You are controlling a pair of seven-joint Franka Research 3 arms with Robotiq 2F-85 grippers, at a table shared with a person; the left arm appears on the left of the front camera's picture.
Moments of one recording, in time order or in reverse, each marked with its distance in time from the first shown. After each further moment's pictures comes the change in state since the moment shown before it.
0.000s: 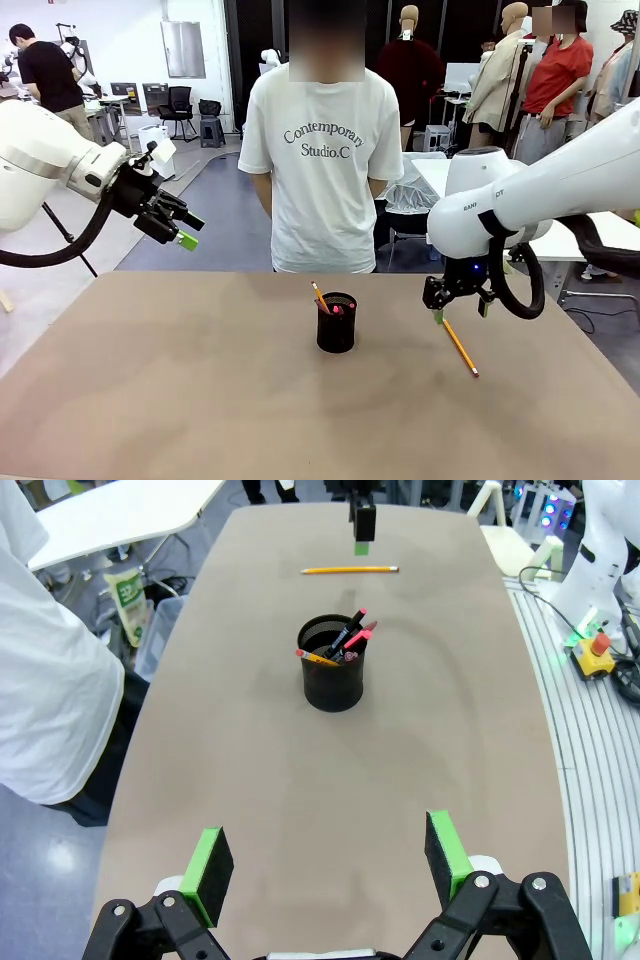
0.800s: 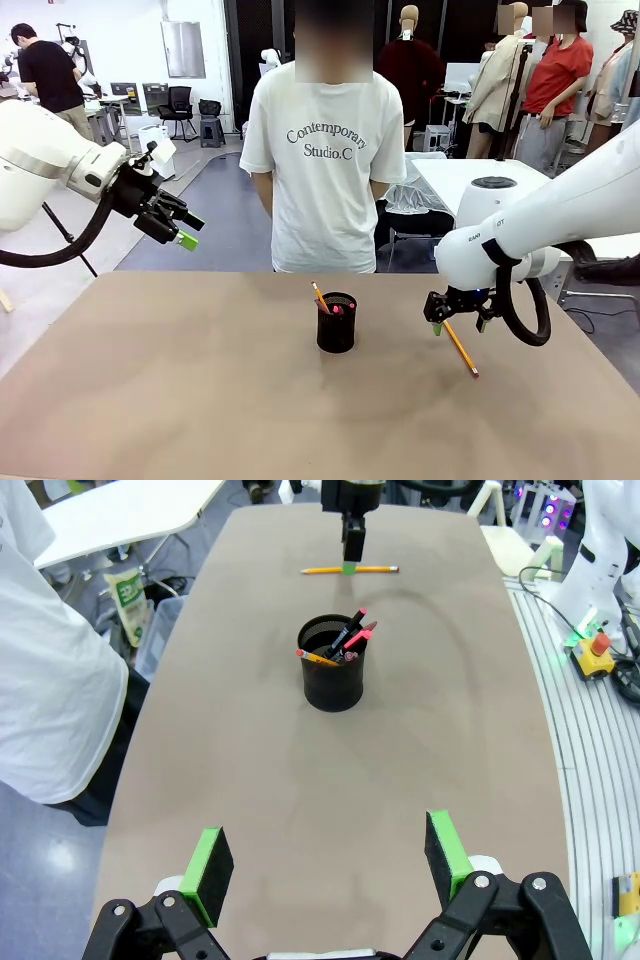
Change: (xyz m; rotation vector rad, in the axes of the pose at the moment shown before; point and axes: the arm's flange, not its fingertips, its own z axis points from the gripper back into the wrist) left arm 0.000 0.000 0.000 0.000 0.000 0.000; right arm 0.000 -0.015 -0.051 0.051 -0.092 -0.069
